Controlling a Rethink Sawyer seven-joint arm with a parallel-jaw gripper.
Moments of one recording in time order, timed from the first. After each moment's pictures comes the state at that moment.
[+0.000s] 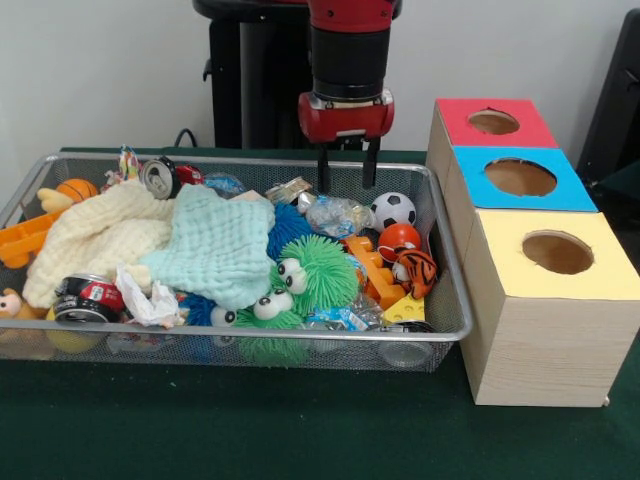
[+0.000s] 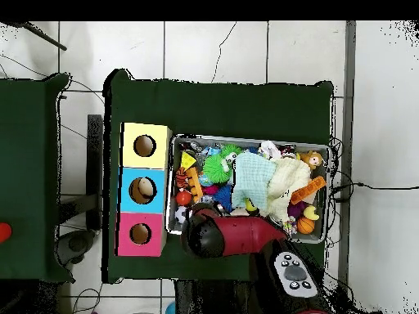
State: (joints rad) arm -0.34 -0.67 0.13 1.96 -0.34 0.18 1.52
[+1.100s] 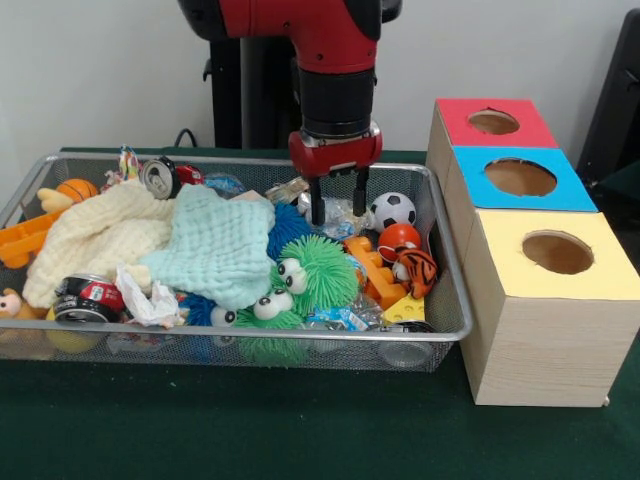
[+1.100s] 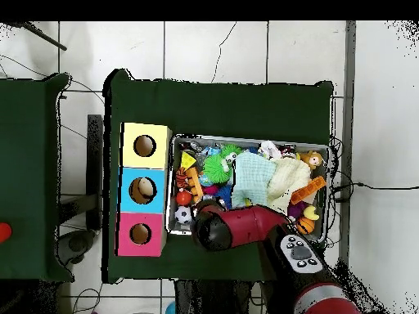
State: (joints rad) arm -0.44 -0.58 0.22 1.90 -0.53 0.18 1.52
